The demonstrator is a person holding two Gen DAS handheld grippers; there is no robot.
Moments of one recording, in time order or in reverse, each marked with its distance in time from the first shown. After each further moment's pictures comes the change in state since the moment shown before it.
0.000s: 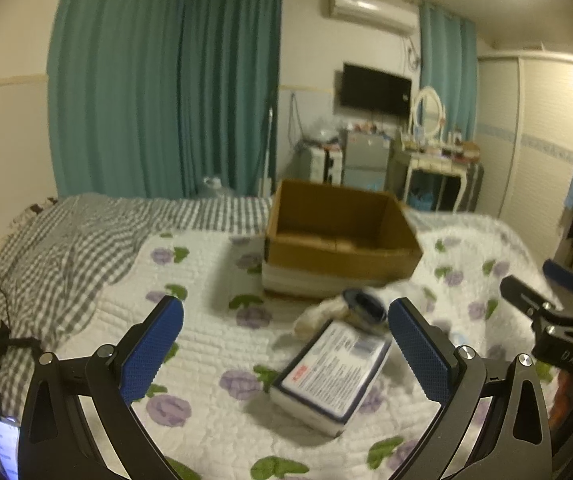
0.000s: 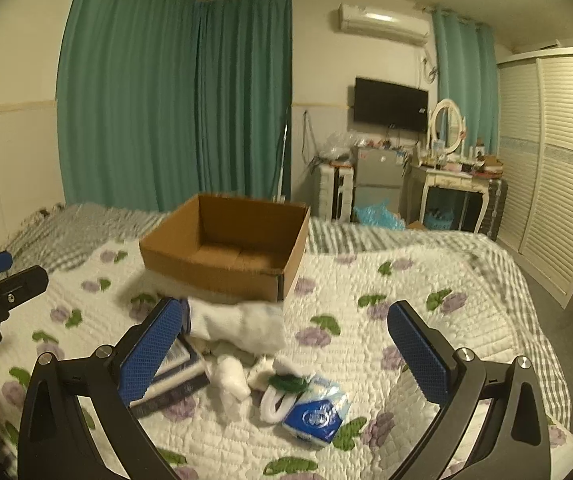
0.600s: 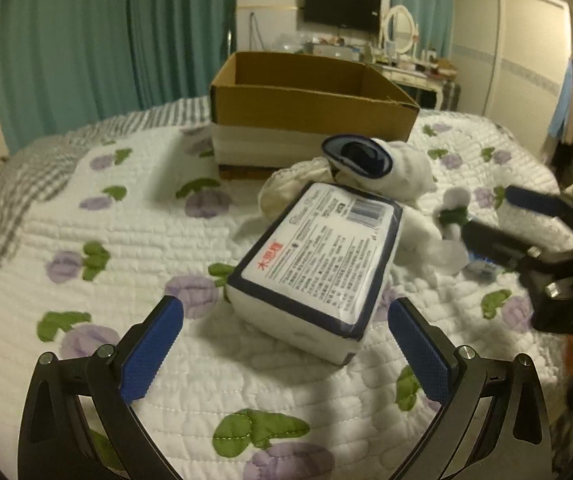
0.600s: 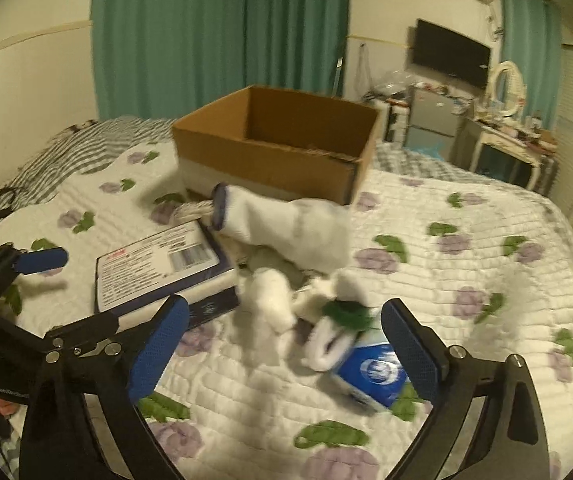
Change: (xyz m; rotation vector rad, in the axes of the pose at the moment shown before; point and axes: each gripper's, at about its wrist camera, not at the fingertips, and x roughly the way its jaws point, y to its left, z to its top) left arm 0.069 -0.012 -0.076 0.075 0.279 -0.102; right arm 0.067 0.027 -0.056 -0.117 0.245 0.158
